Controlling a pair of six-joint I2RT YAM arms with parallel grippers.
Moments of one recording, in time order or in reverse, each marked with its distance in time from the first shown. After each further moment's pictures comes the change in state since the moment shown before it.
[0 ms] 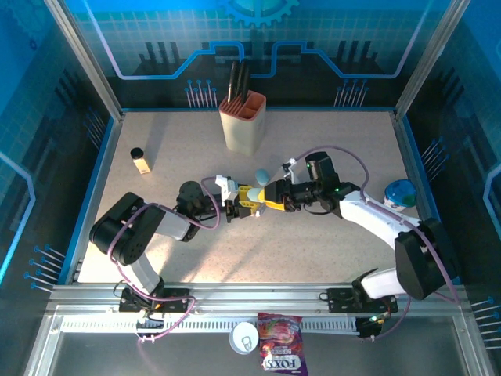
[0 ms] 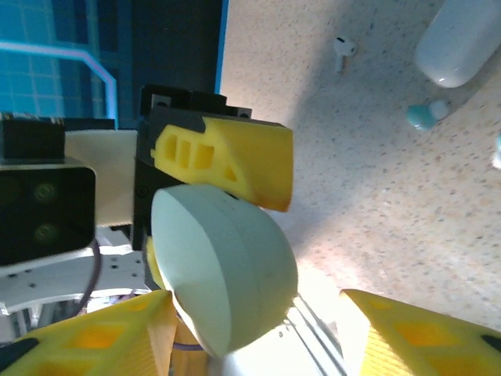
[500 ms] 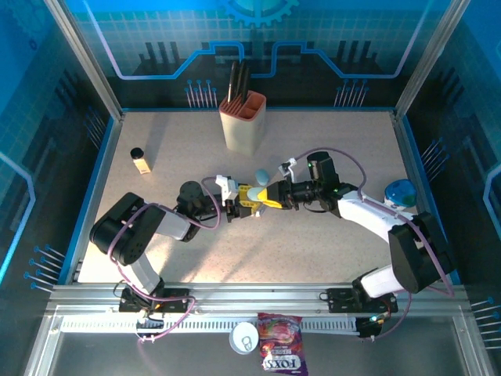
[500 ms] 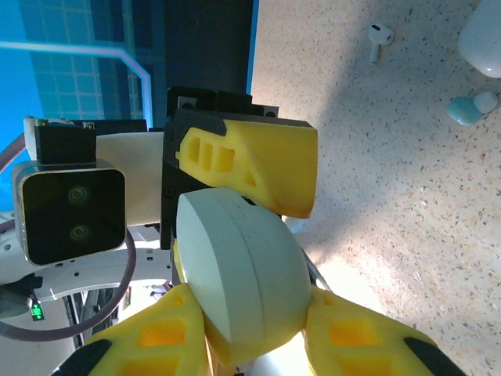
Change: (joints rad) left arm -0.003 0.002 0.001 -0.005 -0.016 -0.007; right arm -0.031 0.039 -0.034 0.134 -0.089 0.074
